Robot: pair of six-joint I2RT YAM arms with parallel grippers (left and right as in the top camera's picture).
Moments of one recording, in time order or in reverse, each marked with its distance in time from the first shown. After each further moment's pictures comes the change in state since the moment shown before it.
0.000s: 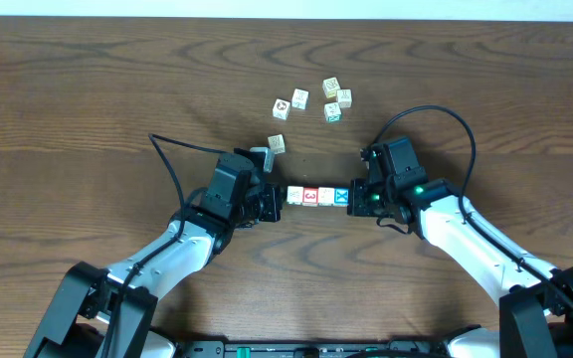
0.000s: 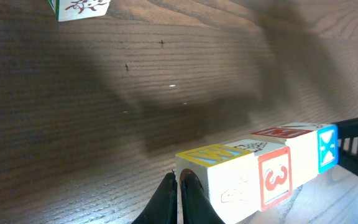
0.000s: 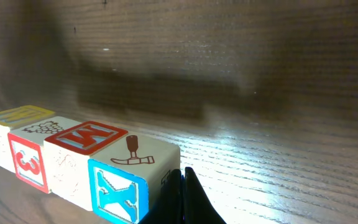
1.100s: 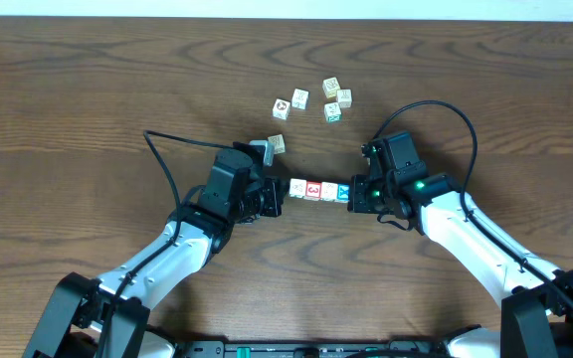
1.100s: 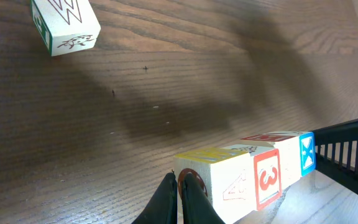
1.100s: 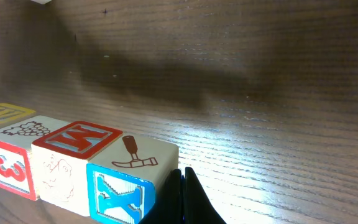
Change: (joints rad) left arm 0.000 -0.040 0.019 0.002 -0.002 -0.004; right arm -0.001 0.000 0.038 -0.051 0.021 -0.001
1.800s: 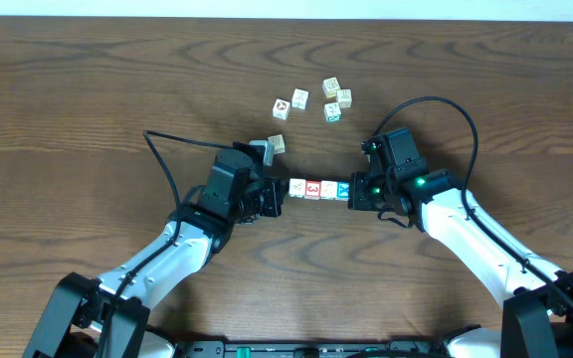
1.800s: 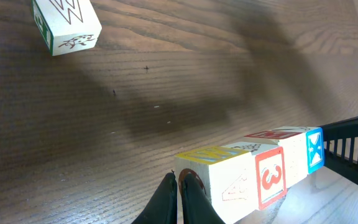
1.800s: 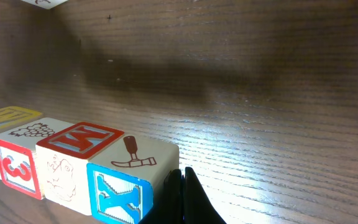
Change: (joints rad) left arm 0.000 0.000 0.000 -0.001 -0.001 0.000; right arm 0.000 0.000 0.031 -0.033 0.007 -0.007
